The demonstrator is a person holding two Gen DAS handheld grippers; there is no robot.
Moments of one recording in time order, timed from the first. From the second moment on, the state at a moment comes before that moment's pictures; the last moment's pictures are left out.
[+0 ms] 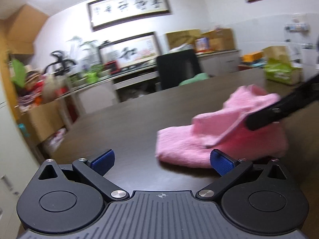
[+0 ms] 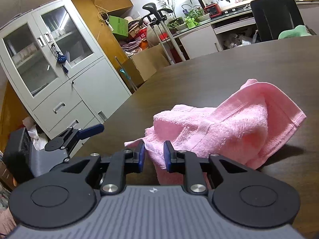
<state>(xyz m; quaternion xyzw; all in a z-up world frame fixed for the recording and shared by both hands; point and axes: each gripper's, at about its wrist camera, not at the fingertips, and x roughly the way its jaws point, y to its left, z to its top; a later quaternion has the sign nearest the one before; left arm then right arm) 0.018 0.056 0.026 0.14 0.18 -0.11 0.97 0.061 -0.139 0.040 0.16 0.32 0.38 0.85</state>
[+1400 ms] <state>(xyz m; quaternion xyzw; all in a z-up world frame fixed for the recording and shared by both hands) 0.029 0.035 0.008 0.22 0.20 -0.24 0.92 0.065 -0.177 0.042 0.22 0.27 0.34 0.87</state>
